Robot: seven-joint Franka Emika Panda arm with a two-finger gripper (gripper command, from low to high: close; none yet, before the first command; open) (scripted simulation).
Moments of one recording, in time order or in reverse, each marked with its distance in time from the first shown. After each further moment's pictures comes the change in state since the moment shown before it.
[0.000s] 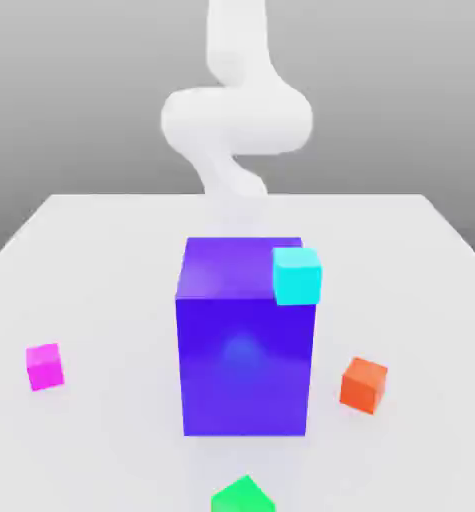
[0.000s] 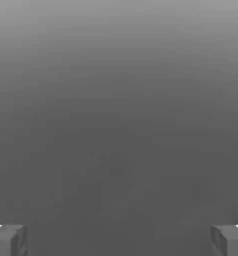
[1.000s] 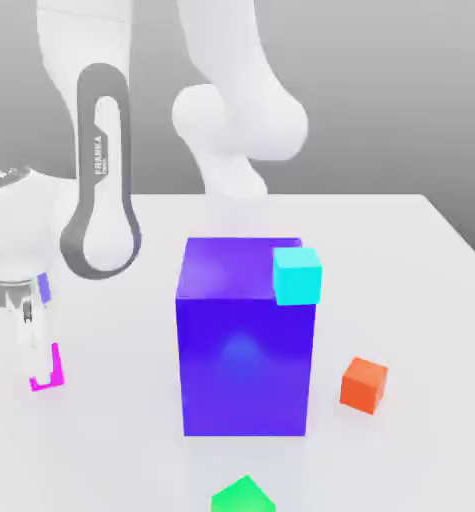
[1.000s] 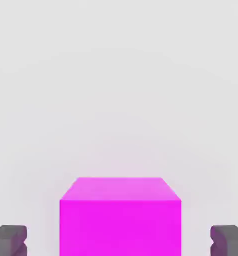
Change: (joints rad) arm -0.609 1.025 -0.097 -0.349 0.270 0.649 0.110
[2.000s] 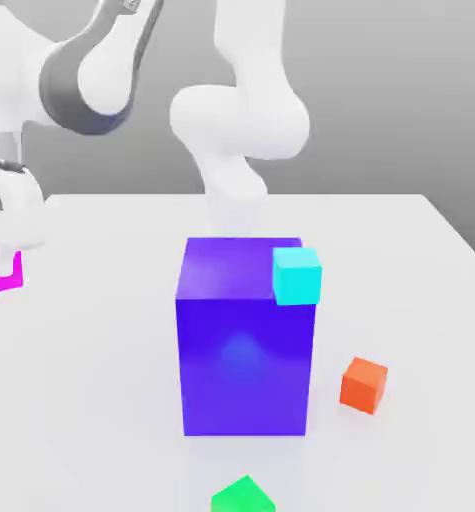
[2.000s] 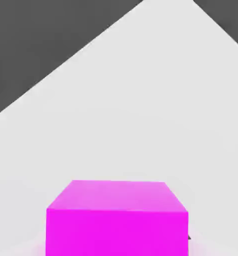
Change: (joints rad) arm 0.147 -0.620 -0.091 0.057 -0.159 -0.453 -0.401
